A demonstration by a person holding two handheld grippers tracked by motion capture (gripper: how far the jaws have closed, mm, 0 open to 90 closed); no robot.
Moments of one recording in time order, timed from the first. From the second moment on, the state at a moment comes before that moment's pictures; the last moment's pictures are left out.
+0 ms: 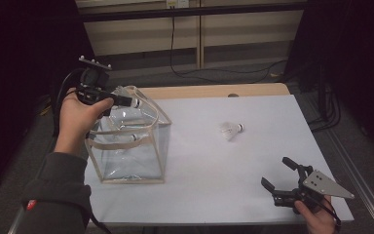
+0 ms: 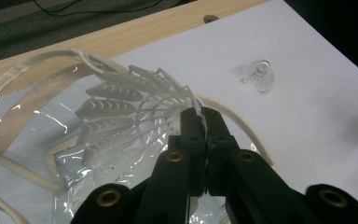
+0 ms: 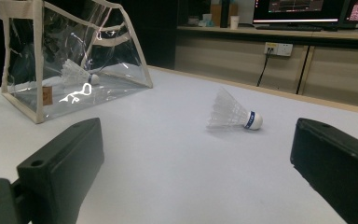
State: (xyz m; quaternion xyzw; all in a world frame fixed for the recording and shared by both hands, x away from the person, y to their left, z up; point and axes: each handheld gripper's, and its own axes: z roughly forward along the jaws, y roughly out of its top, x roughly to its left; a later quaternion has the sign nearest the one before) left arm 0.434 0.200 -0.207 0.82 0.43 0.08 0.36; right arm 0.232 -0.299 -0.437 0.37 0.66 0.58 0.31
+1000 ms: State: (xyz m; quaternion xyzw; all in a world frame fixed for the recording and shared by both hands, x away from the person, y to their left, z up) left arm 0.437 0.218 -0.213 0.81 0.45 0.10 0.35; right arm 0.232 -0.299 -0.437 0.37 0.66 0.58 0.31
